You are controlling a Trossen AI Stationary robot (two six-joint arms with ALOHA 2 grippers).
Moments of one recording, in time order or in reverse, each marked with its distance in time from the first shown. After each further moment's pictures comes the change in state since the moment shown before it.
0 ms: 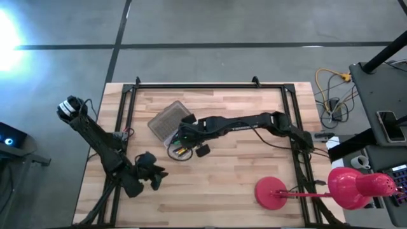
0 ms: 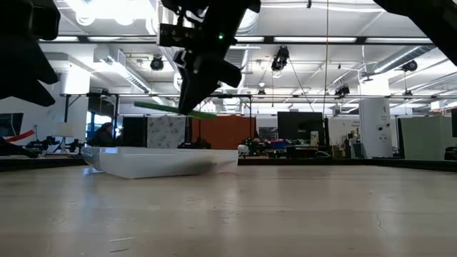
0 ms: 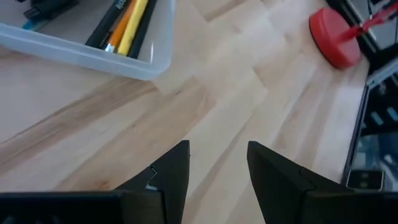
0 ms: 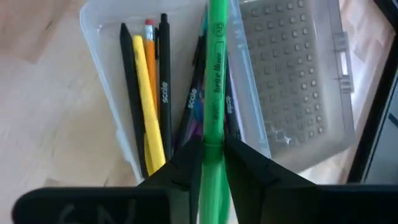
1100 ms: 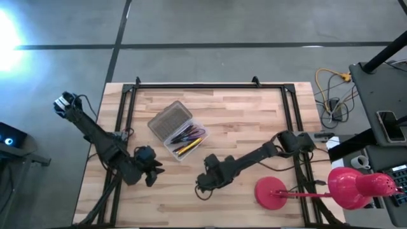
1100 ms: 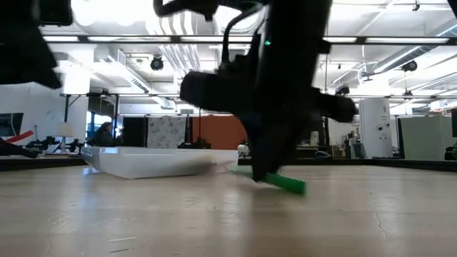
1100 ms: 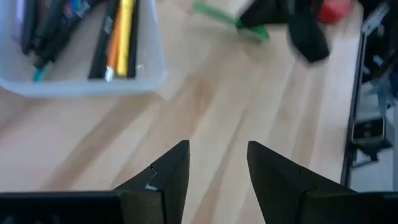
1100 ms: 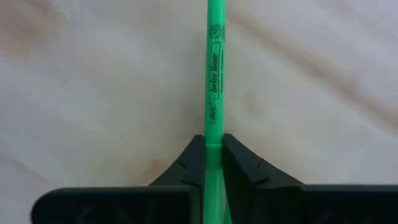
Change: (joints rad) left arm 0.088 -0.180 0.001 -0.103 0.155 0.328; right arm 0.358 -0.011 -0.315 -0.090 0.127 1.932
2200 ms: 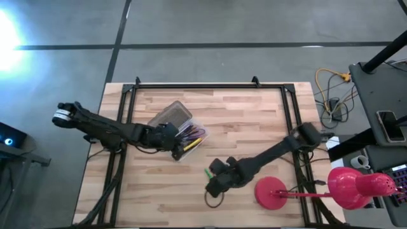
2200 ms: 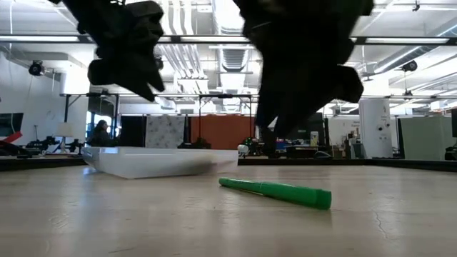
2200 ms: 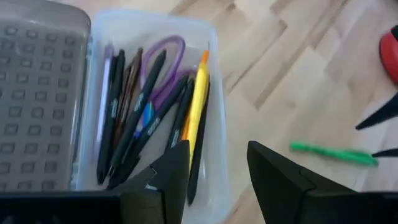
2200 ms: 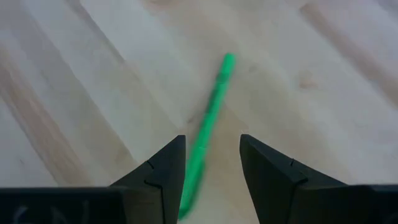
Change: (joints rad) left arm 0.558 0.202 0.206 0.001 0.189 0.368; right arm 0.066 -0.253 -0.295 0.341 -0.093 -0.255
